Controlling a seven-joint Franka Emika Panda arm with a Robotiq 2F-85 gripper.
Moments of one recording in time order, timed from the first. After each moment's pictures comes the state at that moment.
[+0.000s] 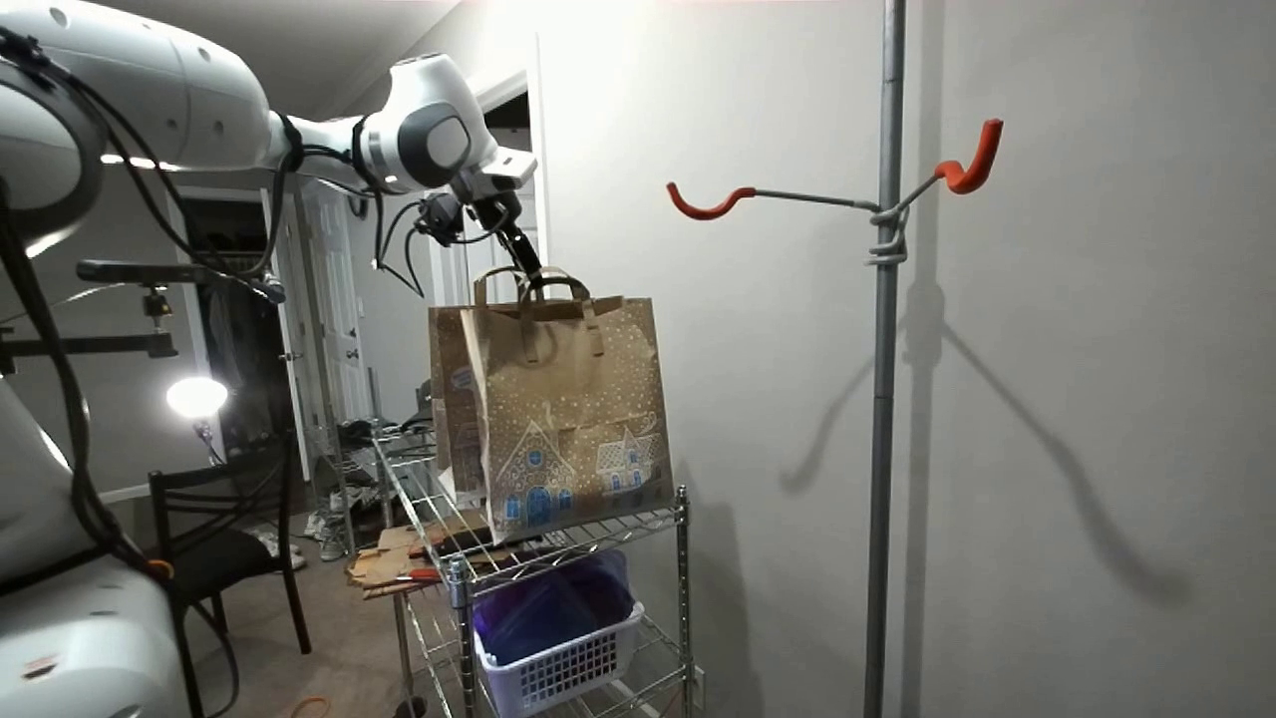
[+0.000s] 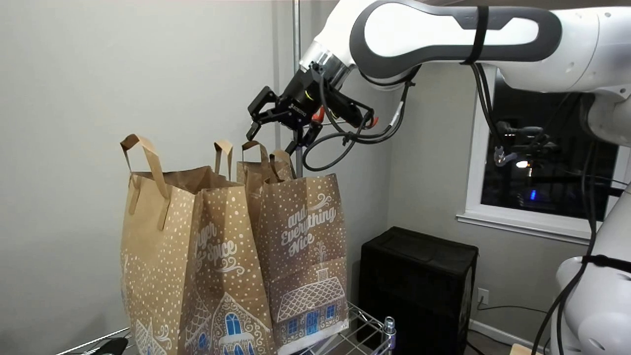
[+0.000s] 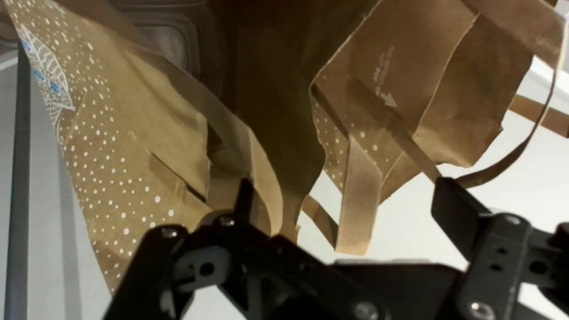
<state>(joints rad) 0.16 -0.28 0.35 -1.79 0.11 2.20 0.72</state>
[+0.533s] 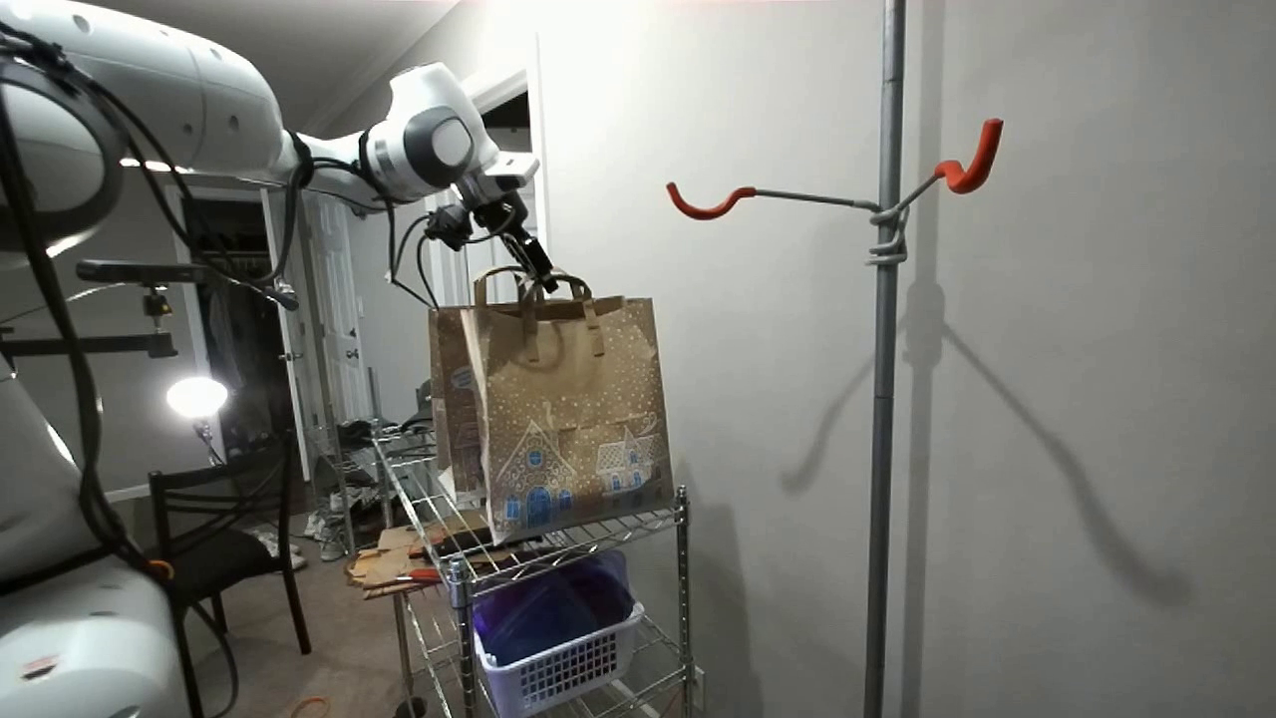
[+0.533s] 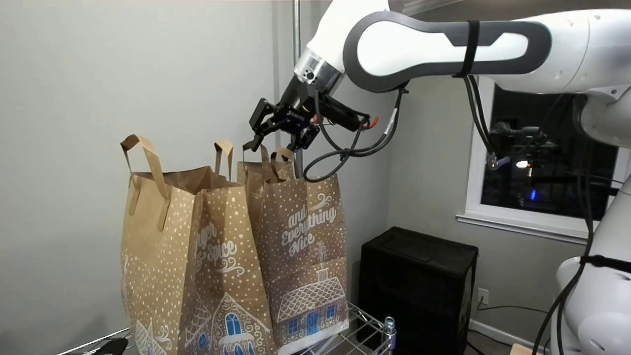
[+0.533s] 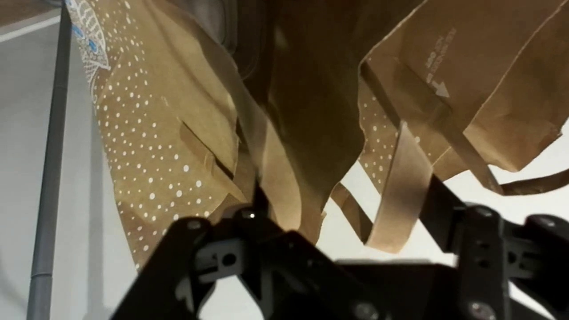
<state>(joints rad) 0.16 -0.25 0.36 -1.78 -0.04 2.19 0.74</state>
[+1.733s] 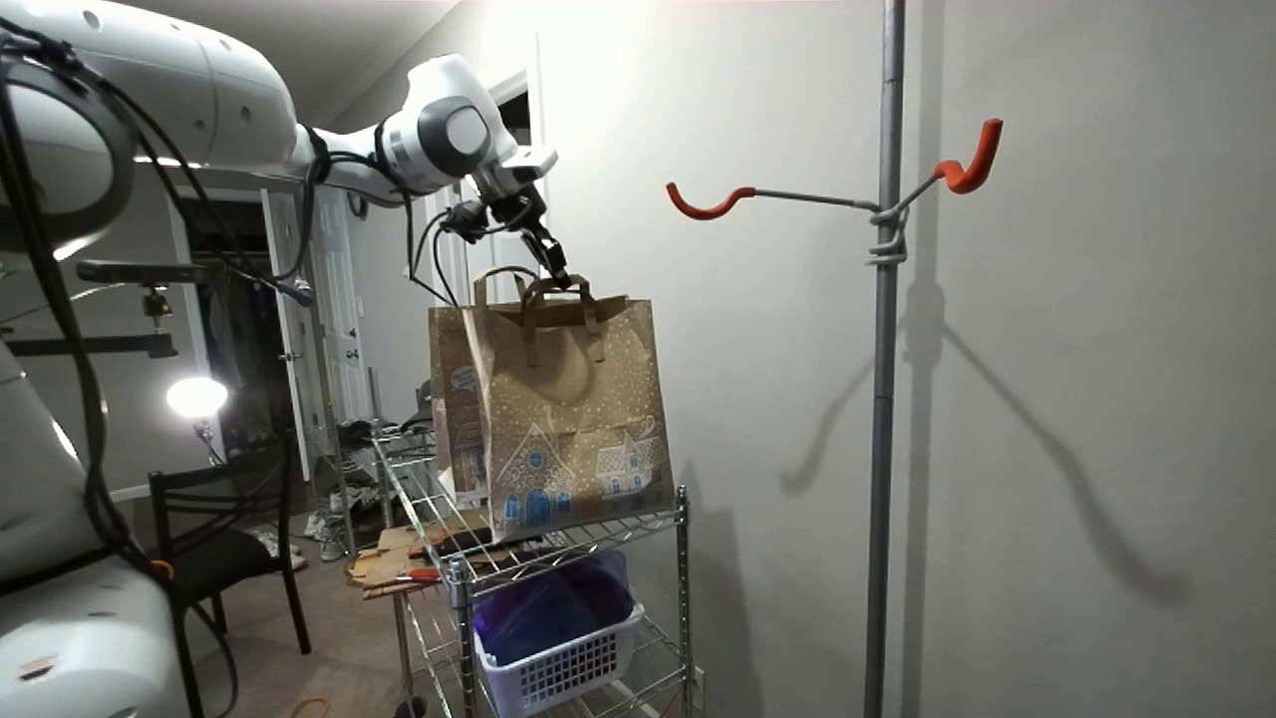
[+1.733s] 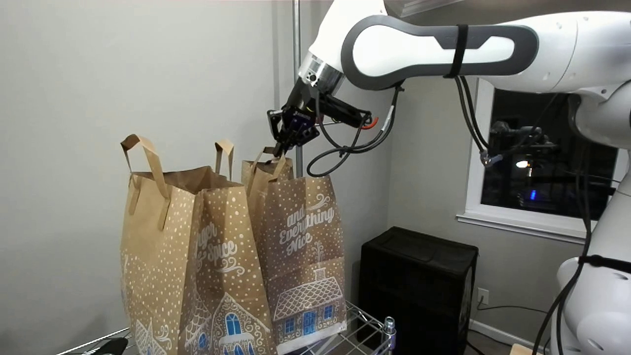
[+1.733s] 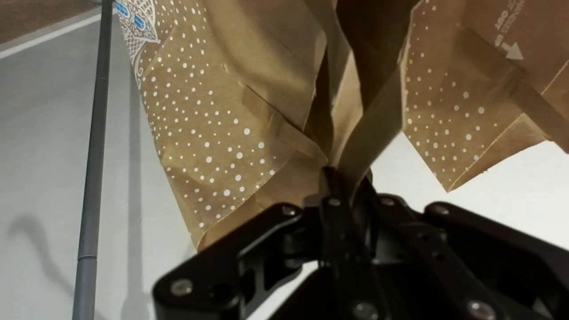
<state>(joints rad) 0.15 -0.23 0.32 -1.74 -0.09 2.13 0.74</state>
